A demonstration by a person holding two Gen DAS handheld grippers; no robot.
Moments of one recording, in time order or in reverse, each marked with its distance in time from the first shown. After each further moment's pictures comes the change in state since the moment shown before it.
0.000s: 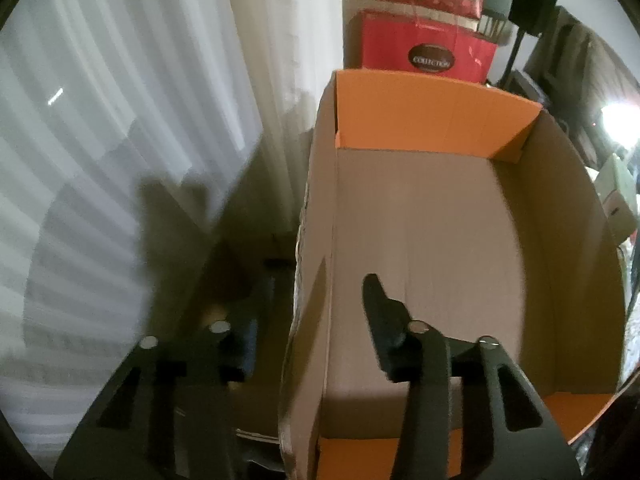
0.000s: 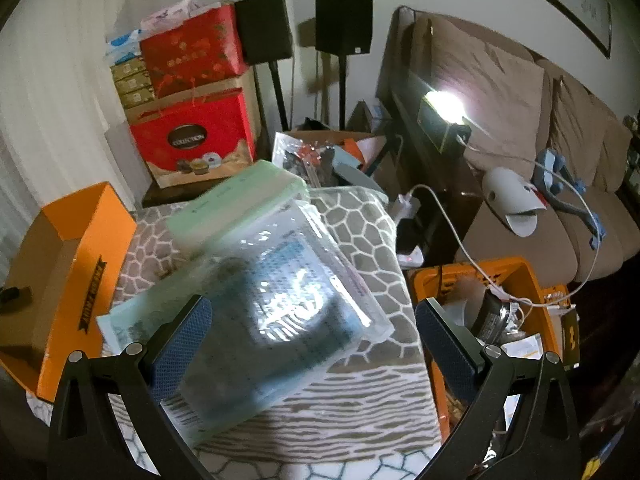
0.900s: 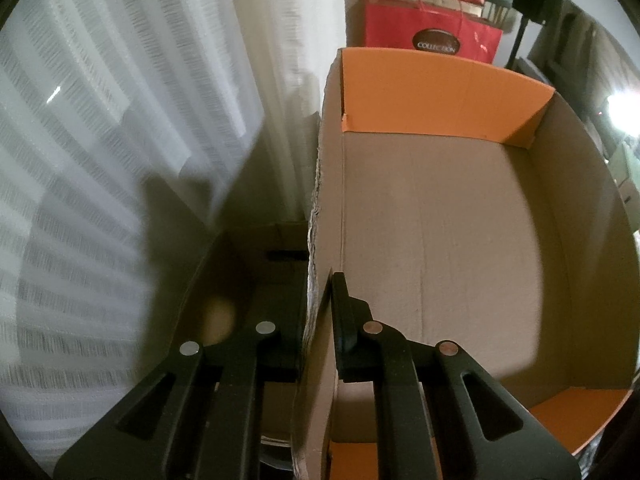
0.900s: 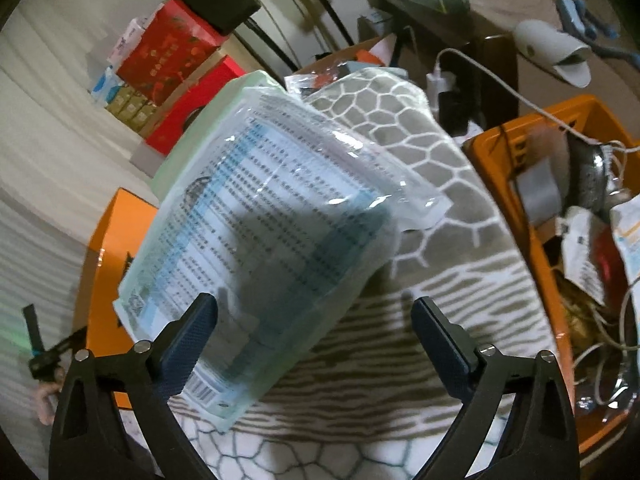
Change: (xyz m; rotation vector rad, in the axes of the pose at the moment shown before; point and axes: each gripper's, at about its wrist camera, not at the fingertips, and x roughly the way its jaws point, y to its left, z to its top) left arm 0.008 0.003 0.009 0.022 0.033 0.011; right arm 0.057 -0.041 -0.057 0.349 0.176 0.368
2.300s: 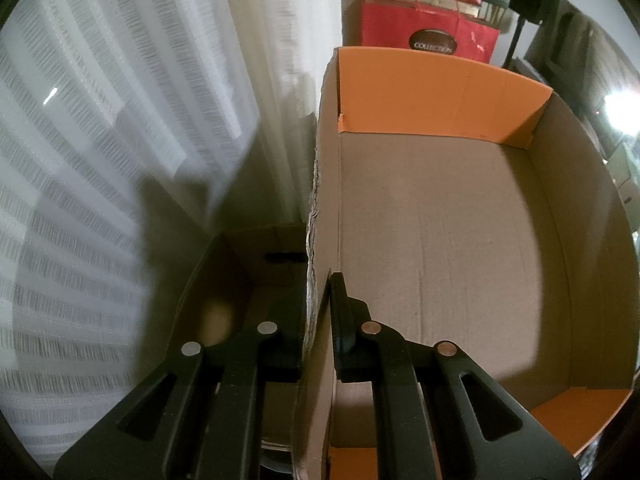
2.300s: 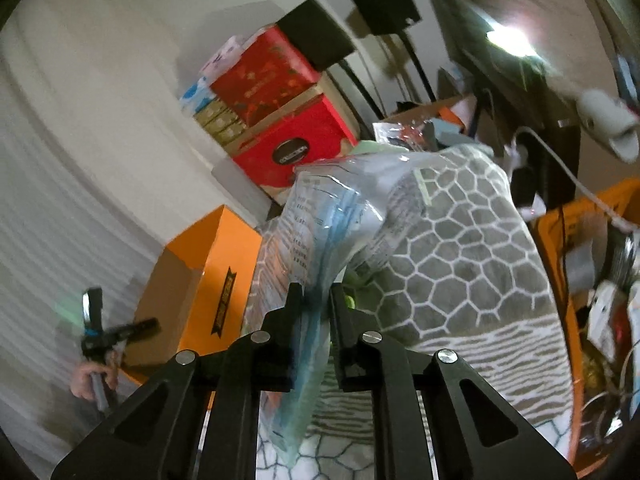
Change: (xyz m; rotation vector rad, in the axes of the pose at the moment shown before) left arm 0.003 -0.002 0.001 0.006 -0.009 -0.009; right arm -0.061 0.080 0.007 -0.244 -0.114 0.157
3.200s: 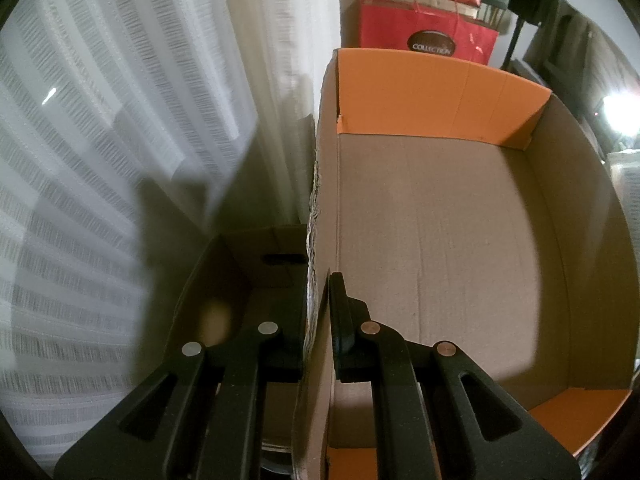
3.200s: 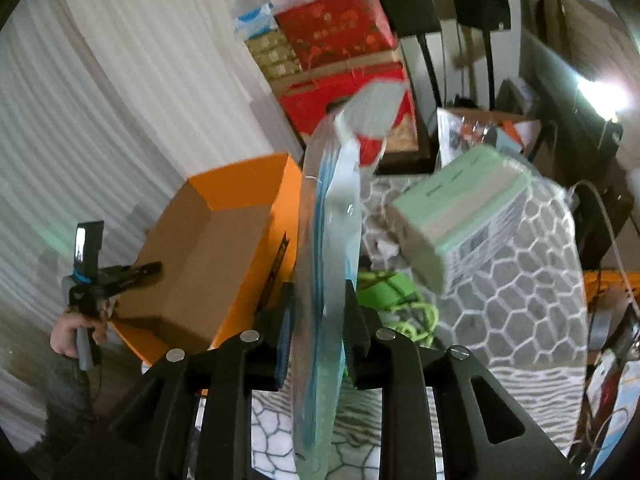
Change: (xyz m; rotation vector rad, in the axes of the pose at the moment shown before) left arm 0.000 0.000 0.000 0.001 -0.004 -0.006; right arm 0.066 0.086 0.004 -0.210 0.196 0.004
